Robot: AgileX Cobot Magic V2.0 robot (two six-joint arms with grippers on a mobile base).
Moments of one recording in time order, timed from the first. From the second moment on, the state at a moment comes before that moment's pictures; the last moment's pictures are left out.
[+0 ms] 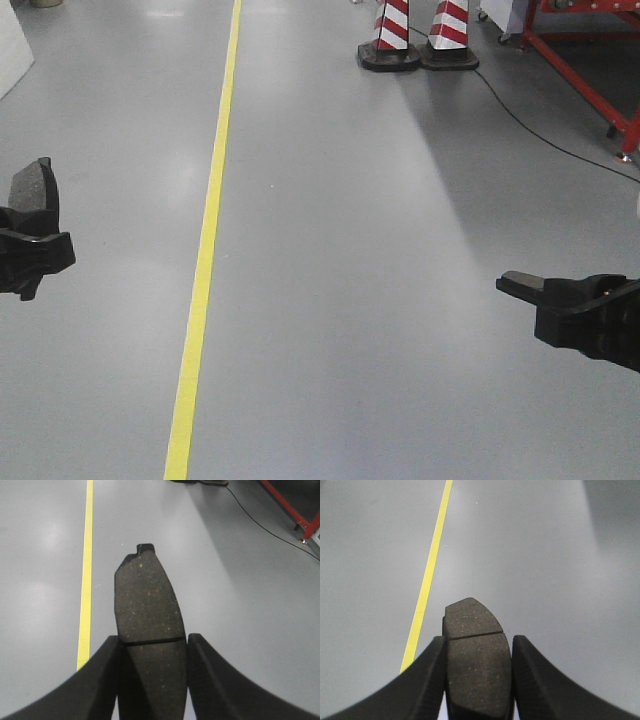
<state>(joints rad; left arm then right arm) -0.55 0.90 -0.81 0.68 0.63 -1.00 0.48 0.83 -0.71 -0.41 0.61 0.66</state>
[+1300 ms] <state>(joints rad) -0.55 0.90 -0.81 0.68 0.63 -1.00 0.48 0.83 -0.71 -0.41 0.61 0.66</state>
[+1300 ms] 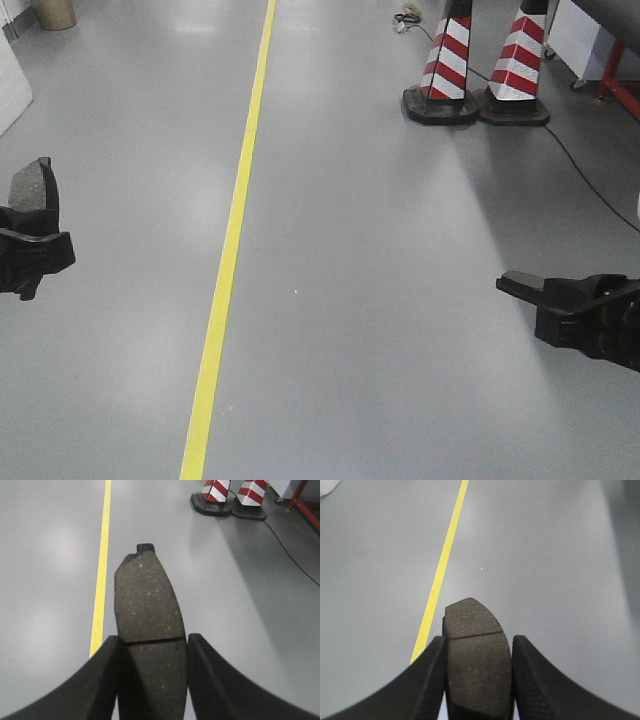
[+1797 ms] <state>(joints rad) -0.55 0.90 -0.81 0.68 0.63 -1.00 0.48 0.83 -0.71 -0.41 0.61 0.66</state>
